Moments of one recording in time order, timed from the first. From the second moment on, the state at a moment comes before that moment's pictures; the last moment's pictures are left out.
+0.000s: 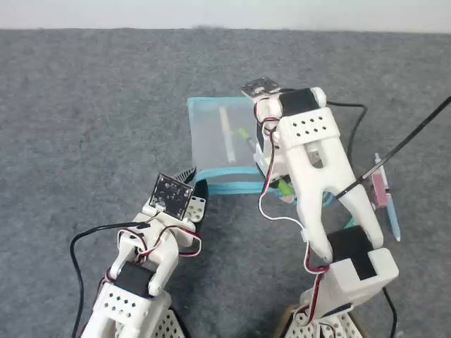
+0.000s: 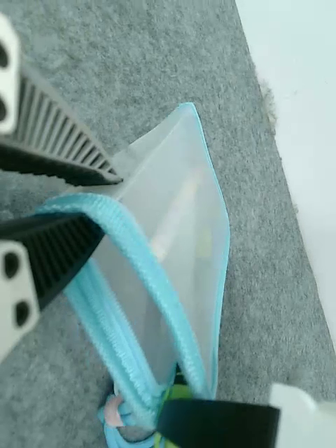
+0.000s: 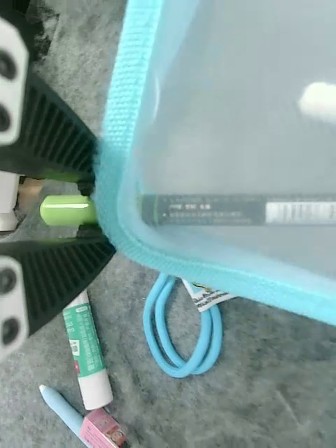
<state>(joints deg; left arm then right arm) 16.0 -90.3 97.0 31.1 0.0 -21.2 7.0 -8.6 100.7 9.8</state>
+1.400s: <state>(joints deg) 12.7 -90.3 97.5 31.1 -0.4 30.2 -16.1 23.5 87.8 61.1</state>
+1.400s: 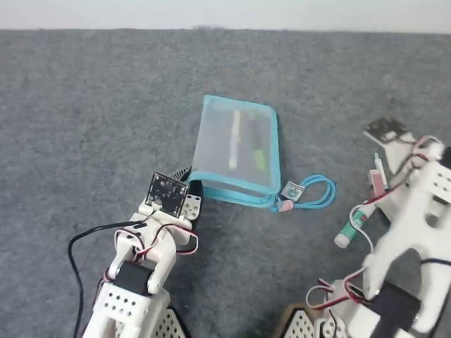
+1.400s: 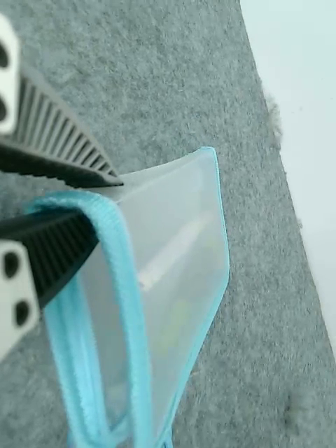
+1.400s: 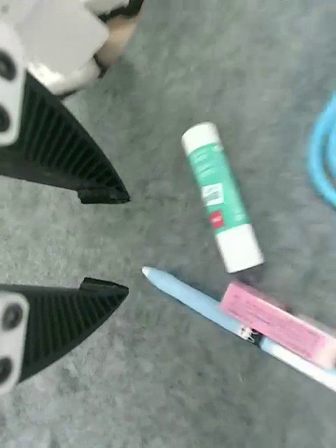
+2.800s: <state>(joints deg) 12.7 -90.3 97.5 31.1 -0.4 36.8 11.5 19.4 70.9 52.8</state>
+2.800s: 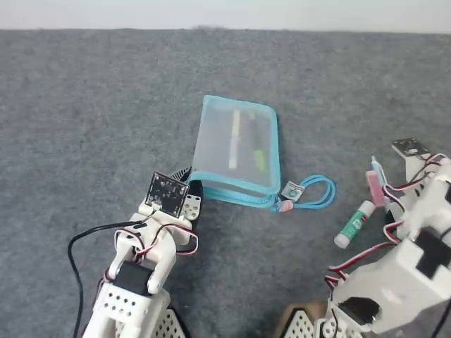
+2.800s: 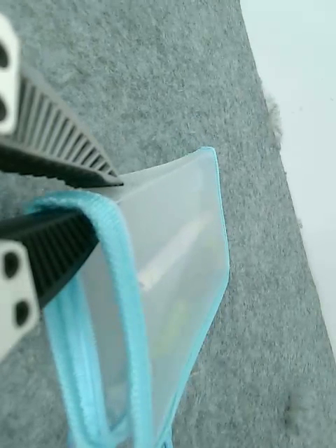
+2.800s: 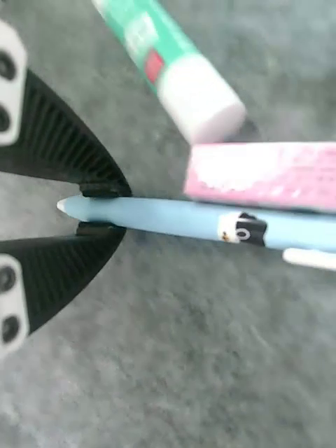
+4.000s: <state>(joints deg) 12.7 -90.3 97.5 31.1 -0.4 -16.5 -54.4 39.0 100.1 49.7</state>
